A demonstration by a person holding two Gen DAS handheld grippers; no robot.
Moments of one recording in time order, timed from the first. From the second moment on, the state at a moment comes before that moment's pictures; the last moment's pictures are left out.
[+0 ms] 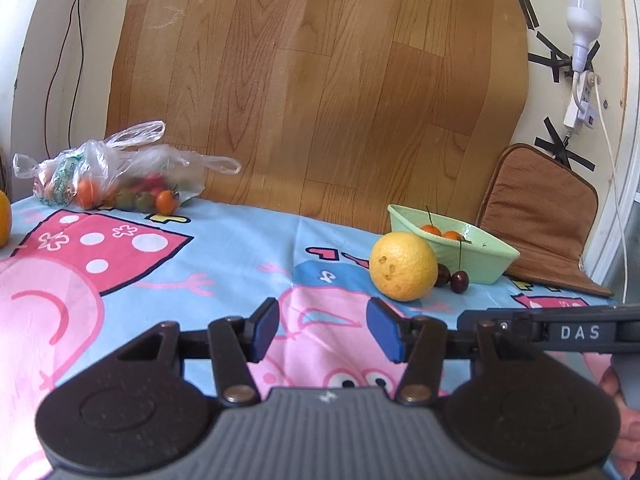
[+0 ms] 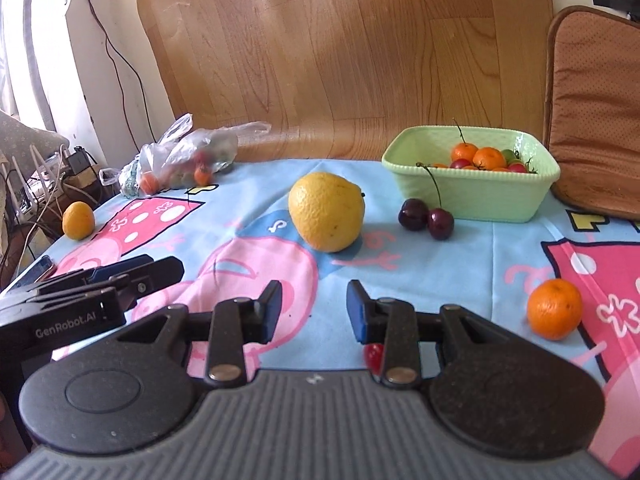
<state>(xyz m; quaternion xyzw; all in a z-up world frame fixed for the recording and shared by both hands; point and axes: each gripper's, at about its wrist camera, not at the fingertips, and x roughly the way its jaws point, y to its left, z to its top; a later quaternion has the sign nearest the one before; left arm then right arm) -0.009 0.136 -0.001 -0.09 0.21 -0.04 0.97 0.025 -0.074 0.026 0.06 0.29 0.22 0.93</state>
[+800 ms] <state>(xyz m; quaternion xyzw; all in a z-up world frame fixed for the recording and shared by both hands) -0.089 0.218 0.030 -0.05 0.09 0.14 0.99 0.036 -0.049 0.041 0.06 0.24 0.24 0.94</state>
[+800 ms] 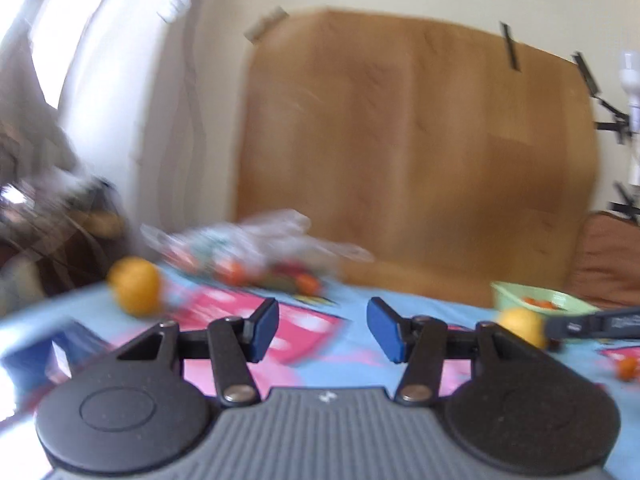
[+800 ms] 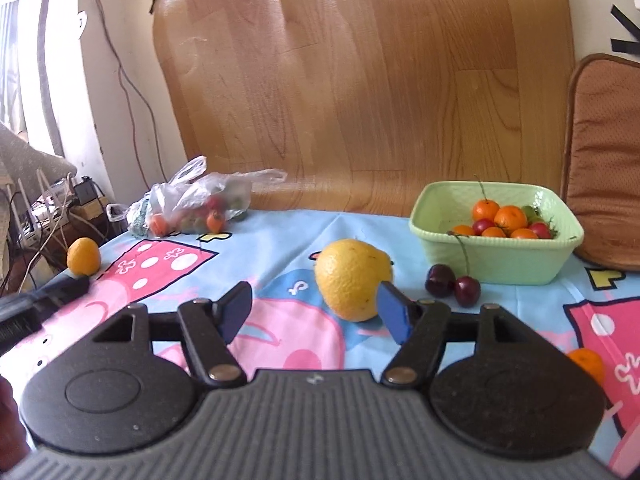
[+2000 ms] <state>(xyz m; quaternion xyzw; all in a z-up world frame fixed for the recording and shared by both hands) -0.051 0.273 0.001 0.29 0.09 0.31 0.90 0.018 0.031 0.022 0.01 0.30 0.32 0.90</state>
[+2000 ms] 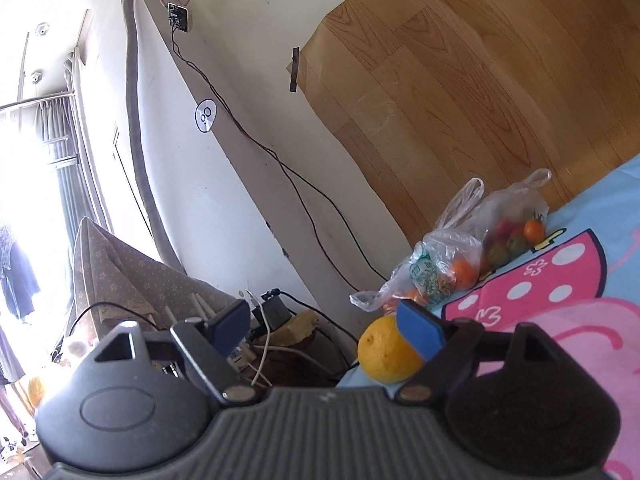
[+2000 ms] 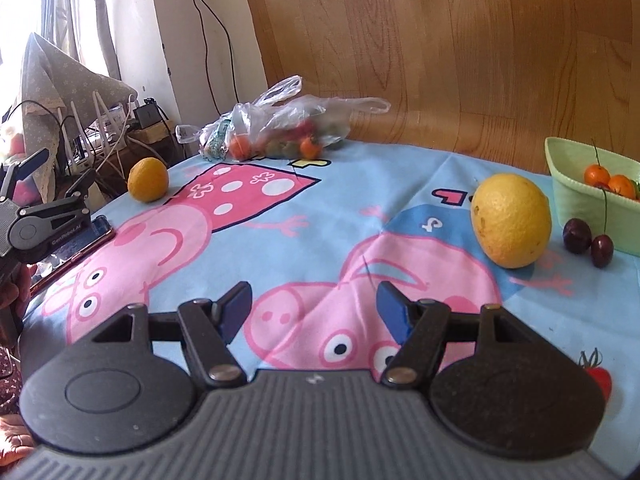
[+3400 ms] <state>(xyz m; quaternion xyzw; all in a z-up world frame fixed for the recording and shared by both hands) -0.153 0.394 0.049 -0.03 0.05 0.40 0.92 0.053 0.075 0.016 -0.02 0.31 0.38 0.87</state>
